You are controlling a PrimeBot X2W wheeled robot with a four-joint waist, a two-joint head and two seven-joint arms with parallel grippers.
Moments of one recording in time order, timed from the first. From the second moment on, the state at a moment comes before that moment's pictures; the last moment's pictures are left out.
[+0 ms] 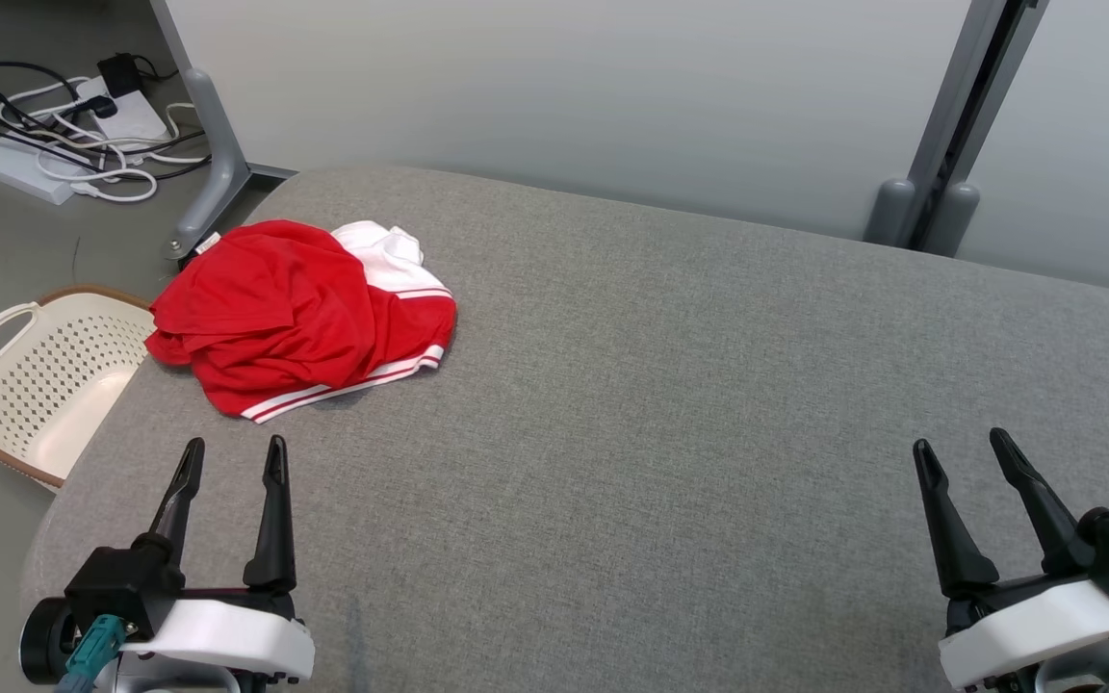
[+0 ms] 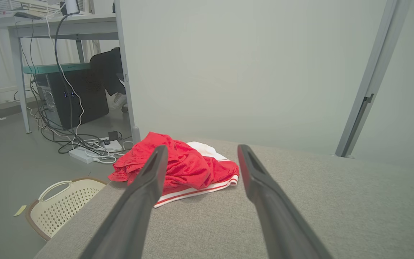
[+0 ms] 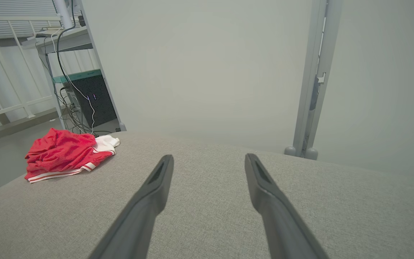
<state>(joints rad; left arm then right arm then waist) -0.03 0.21 -0.17 0.12 -0.36 0.12 -0.25 0.01 -0.14 0.04 0.02 0.26 0.13 -0.09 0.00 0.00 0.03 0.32</state>
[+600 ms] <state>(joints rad) -0.08 0.21 -0.17 0.14 -0.36 0.12 -0.26 0.00 -0.15 0.04 -0.02 0.23 0.13 -0.06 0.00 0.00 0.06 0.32</state>
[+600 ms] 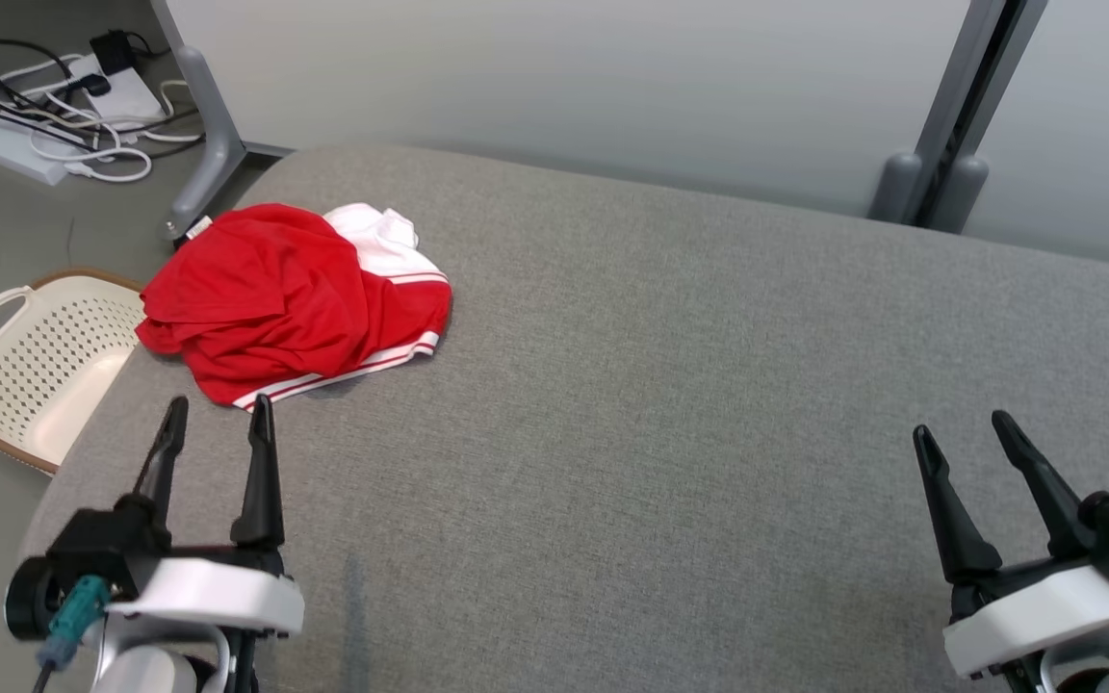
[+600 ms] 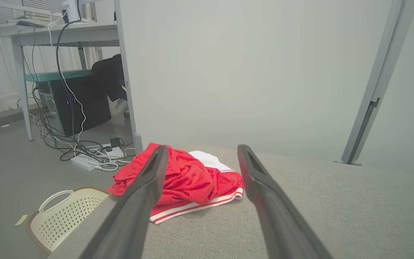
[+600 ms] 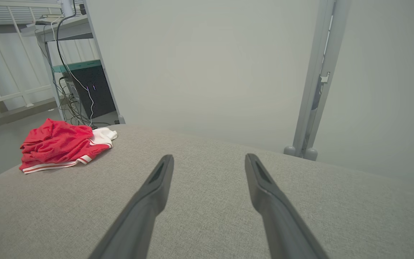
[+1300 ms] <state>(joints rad) -0.60 0.27 -0.11 0.53 -0.40 0.00 -0.25 -0.17 -0.21 0.05 -0.15 0.18 0.13 0.00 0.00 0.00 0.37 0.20</state>
